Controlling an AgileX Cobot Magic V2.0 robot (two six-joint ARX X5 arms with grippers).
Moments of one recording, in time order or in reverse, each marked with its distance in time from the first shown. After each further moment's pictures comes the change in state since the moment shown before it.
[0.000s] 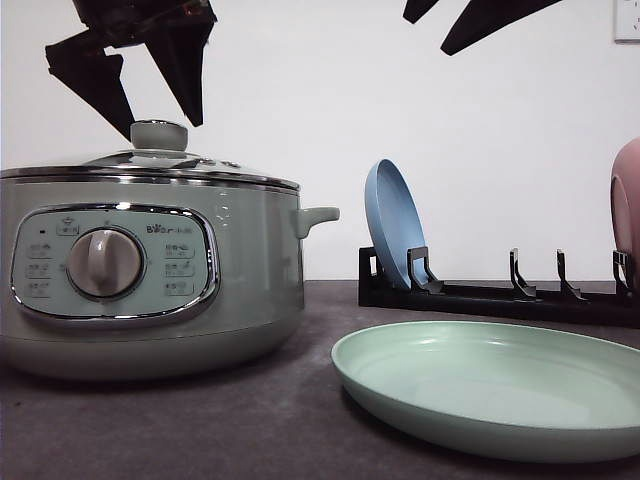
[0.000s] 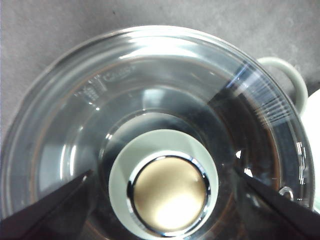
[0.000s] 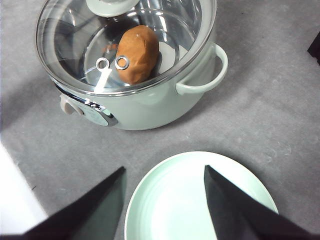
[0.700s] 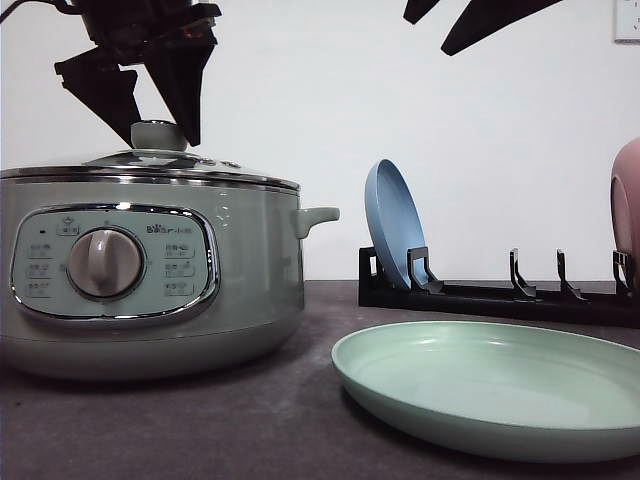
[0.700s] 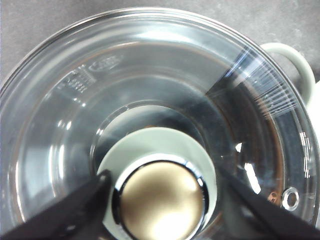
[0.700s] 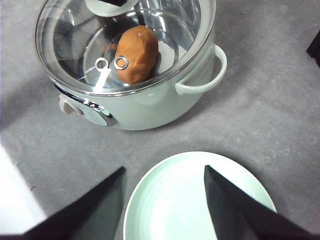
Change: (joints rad) left_arx -0.013 0.034 0.000 -0.017 -0.001 0.000; right_arx 0.000 0.000 0.000 0.001 0.003 -0.003
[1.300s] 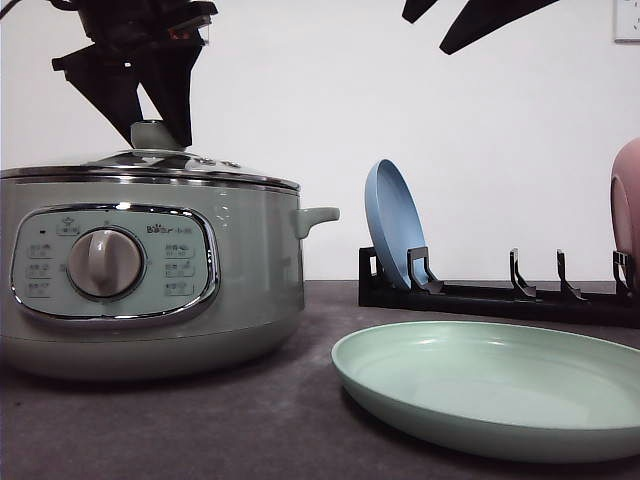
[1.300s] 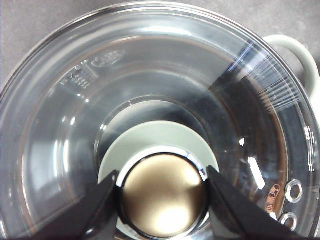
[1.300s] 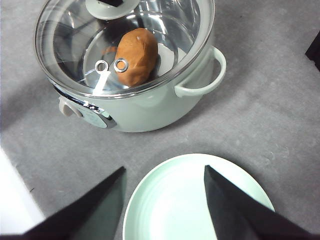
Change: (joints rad) left_arx -0.001 0.000 0.009 -0.022 -0.012 0.018; right_arx 0.000 0.000 0.000 0.008 0.001 0.000
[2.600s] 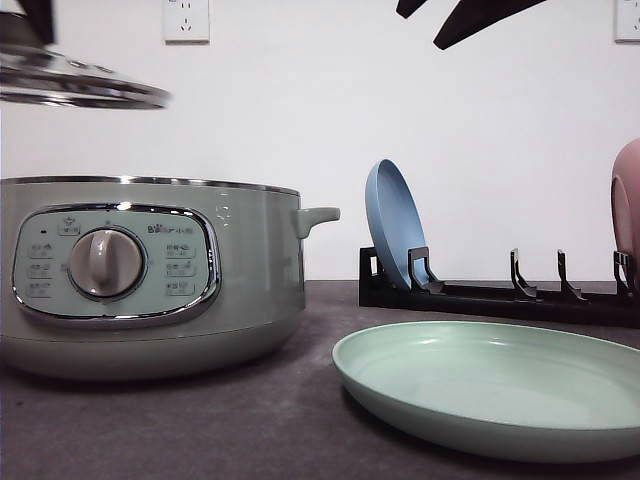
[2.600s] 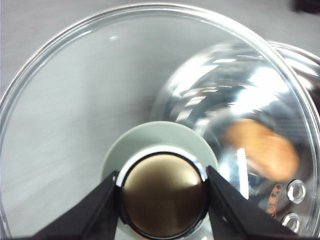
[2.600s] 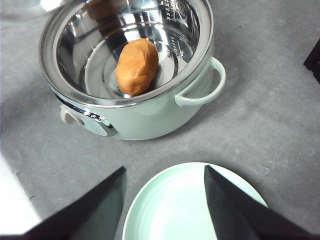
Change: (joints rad) left_arx 0.267 -0.284 0.006 -0.078 -0.136 -0.027; right_arx 0.000 0.000 0.000 0.029 -0.002 0.001
